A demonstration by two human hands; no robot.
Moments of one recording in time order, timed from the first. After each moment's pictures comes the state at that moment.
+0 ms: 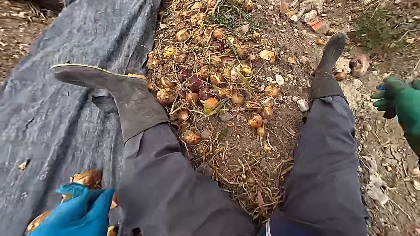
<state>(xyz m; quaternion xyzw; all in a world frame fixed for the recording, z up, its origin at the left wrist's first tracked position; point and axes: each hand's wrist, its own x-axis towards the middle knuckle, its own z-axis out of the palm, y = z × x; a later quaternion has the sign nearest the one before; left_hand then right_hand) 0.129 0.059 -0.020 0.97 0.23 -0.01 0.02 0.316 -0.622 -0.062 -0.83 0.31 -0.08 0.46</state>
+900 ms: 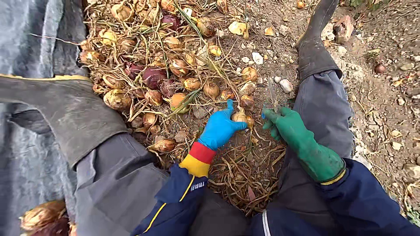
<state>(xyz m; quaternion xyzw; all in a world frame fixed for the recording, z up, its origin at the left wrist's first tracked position) 0.349 -0.193 -0.163 0.88 -0.03 -0.30 0.37 0.283 -0.425 -0.157 -0.72 0.30 0.20 0.60</state>
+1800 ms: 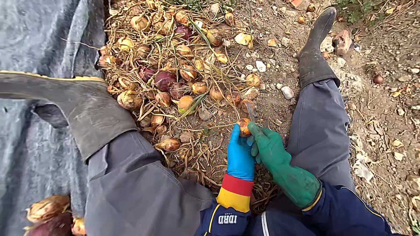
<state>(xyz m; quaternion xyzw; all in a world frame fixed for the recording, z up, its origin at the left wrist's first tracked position) 0.248 -0.257 -0.162 0.40 0.31 -0.14 0.85 0.242 -0.352 -0.146 -0.71 0.28 0.21 0.61</state>
